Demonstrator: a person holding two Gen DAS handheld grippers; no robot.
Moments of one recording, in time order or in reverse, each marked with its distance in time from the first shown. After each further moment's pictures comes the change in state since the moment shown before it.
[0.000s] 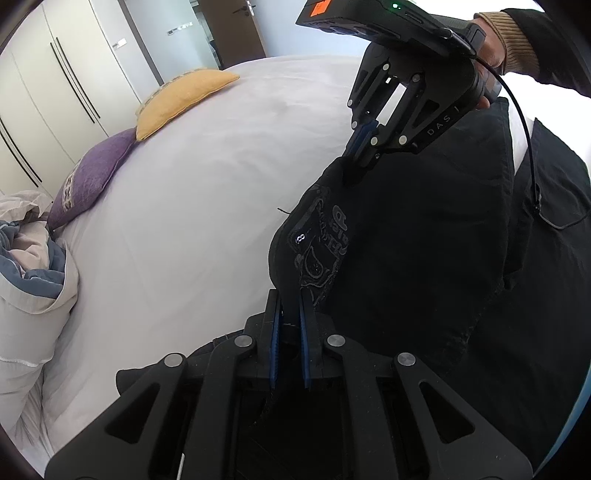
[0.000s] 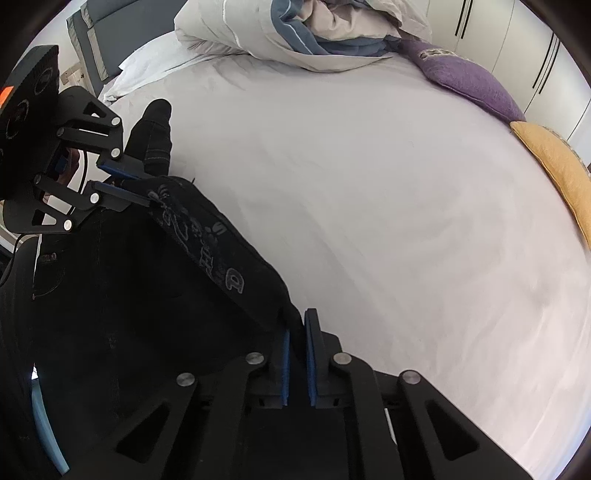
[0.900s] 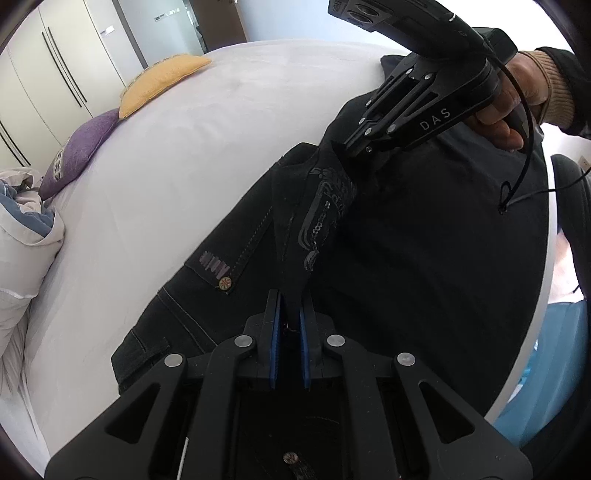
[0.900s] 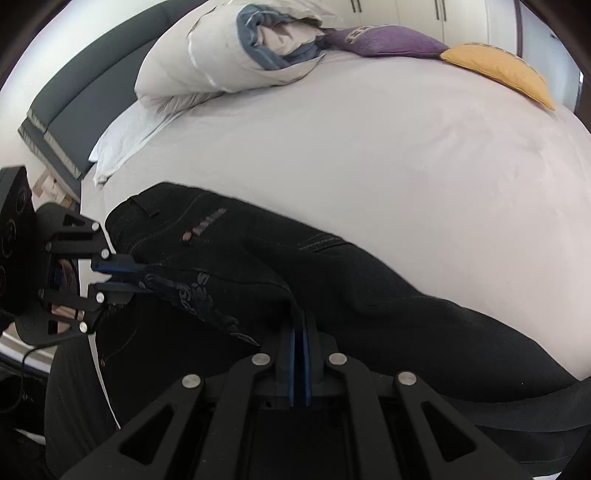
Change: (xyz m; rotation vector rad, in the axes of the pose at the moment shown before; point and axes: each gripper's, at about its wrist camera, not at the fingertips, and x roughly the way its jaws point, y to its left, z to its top) left arm -0.073 -0.087 -0.082 -0.001 0.072 -0.067; right arm -0.019 0.135 -0.076 0.424 -0.130 0.037
